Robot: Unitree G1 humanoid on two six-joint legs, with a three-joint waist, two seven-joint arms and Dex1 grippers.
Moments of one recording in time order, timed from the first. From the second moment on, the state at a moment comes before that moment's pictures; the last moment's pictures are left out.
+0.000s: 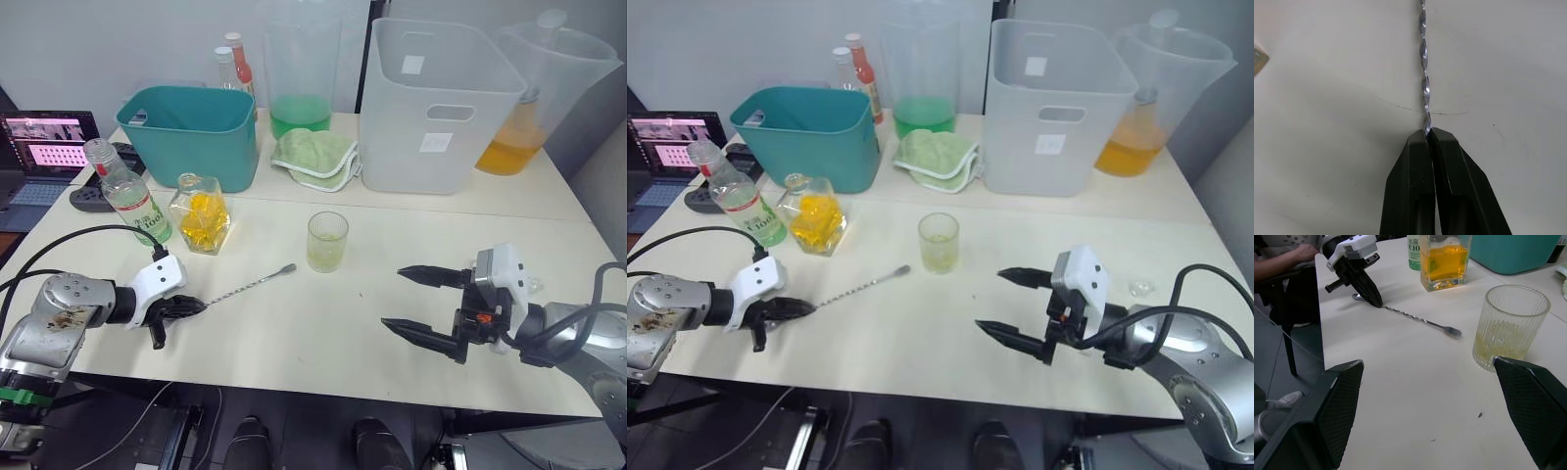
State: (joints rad) left arm -0.23 0.99 -0.01 0.04 -0.21 0.40 -1.16; right arm -0.03 -0.86 -0.22 -0.67 0.84 0.65 0.83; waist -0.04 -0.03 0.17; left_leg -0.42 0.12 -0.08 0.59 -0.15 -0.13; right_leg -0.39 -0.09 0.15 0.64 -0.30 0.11
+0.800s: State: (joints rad) left arm -0.39 0.72 0.32 -0.34 -0.85 0.84 -0.87; right arm -0.41 -0.64 -0.16 -0.51 1.08 0.82 0.58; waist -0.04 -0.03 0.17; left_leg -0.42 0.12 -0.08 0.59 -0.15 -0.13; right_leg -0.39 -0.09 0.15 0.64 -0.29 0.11
